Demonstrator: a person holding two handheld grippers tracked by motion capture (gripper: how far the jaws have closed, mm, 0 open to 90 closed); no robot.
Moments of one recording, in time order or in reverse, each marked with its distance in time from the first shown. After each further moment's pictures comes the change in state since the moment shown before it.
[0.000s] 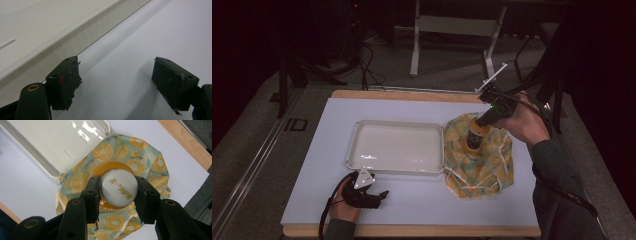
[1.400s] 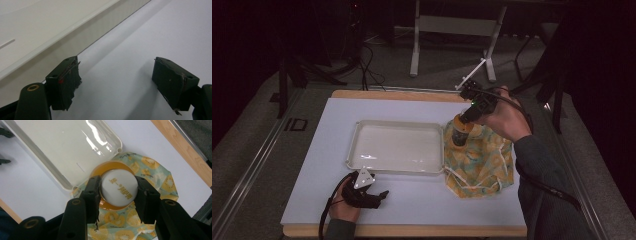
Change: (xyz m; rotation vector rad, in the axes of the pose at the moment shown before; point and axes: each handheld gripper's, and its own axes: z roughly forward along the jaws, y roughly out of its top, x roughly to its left) left arm 0.000 0.000 0.000 -0.001 -0.002 -0.003; right arm 0.032 0.034 -0.001 -0.015 0.003 -0.059
